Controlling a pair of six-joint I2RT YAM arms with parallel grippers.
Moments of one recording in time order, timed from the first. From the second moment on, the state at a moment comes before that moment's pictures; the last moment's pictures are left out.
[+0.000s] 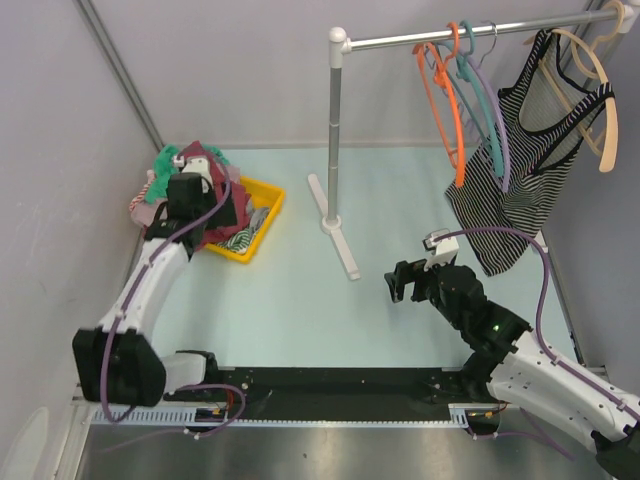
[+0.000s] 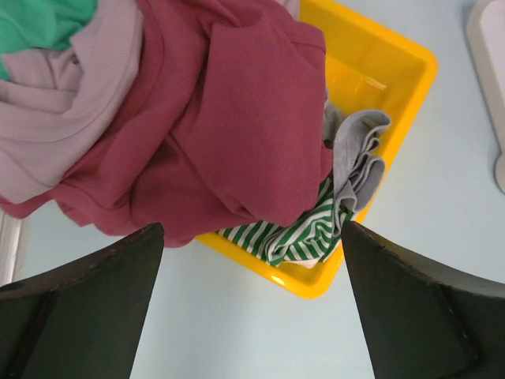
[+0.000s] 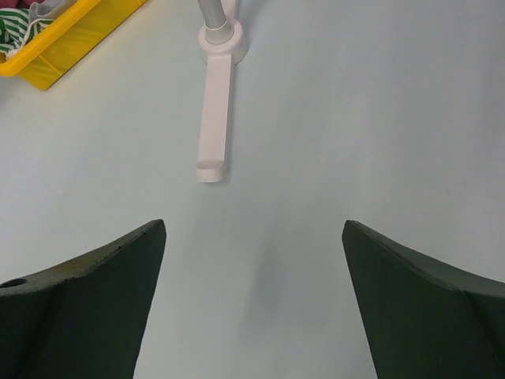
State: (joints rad) left arm -0.08 1.18 0.99 -0.41 -0.16 -0.12; right arm 0.80 0.62 0.50 -0.23 0.32 0.31
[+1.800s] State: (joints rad) left arm -0.09 1.40 1.52 -0.50 -0.14 -0.09; right arm 0.78 0.62 0.50 -0.21 0.25 0.31
